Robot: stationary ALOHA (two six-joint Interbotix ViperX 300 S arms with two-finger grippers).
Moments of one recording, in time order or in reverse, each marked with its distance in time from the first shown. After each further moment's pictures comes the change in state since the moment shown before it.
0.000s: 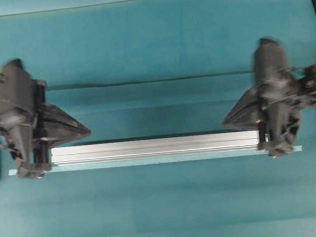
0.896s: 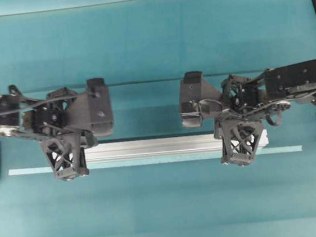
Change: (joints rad) left arm 0.006 0.342 -0.219 0.003 0.423 0.048; right arm 0.002 0.339 -0.253 -0.012 0.390 -0.040
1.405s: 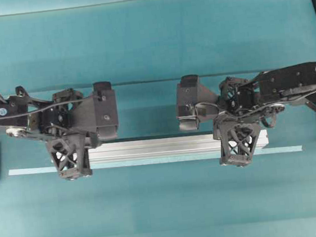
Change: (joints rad) left arm 0.011 0.018 0.009 0.000 -0.067 0.018; right arm 0.002 0.023 -0.002 -0.008 -0.002 -0.029
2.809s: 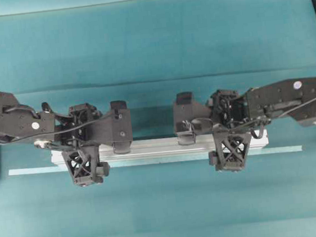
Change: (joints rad) left arm -0.017 0.184 0.063 0.002 -0.147 0.025; right arm 0.008 0.118 0.103 -0.008 -0.227 -0.049
